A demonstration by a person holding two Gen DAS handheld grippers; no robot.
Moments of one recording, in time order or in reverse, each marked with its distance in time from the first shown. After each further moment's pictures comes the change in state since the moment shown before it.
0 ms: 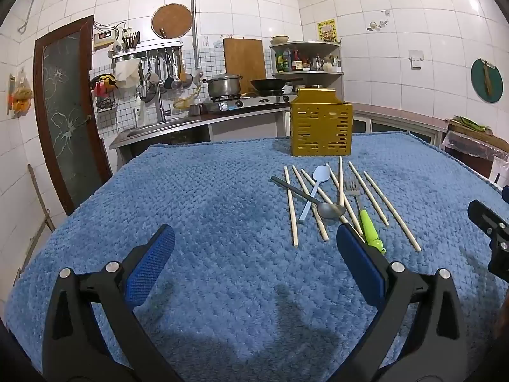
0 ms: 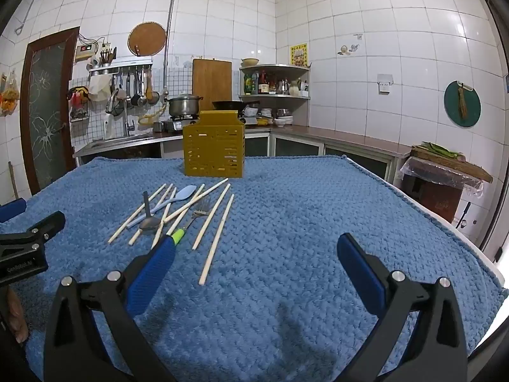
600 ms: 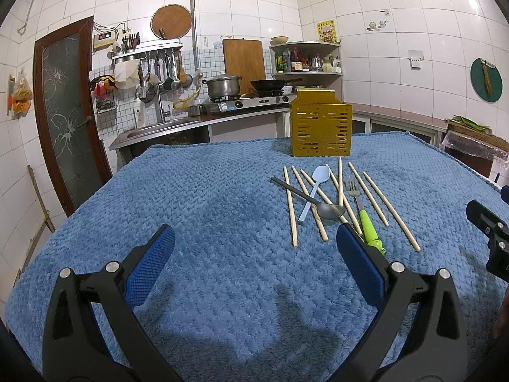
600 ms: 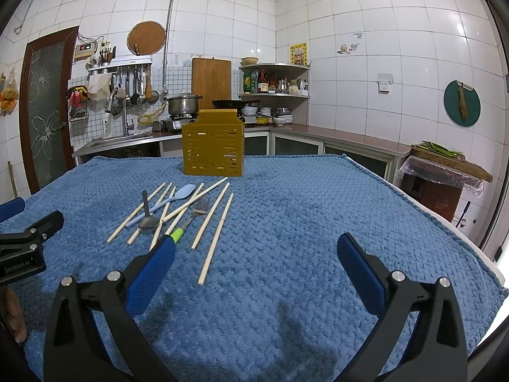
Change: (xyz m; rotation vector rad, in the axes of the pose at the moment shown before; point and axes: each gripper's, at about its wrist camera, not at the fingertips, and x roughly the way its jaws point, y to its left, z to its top) left arm -0.005 -0.001 0.002 0.001 -0.002 0.002; right arm 0.004 0.001 -0.001 -0.002 0.005 0.000
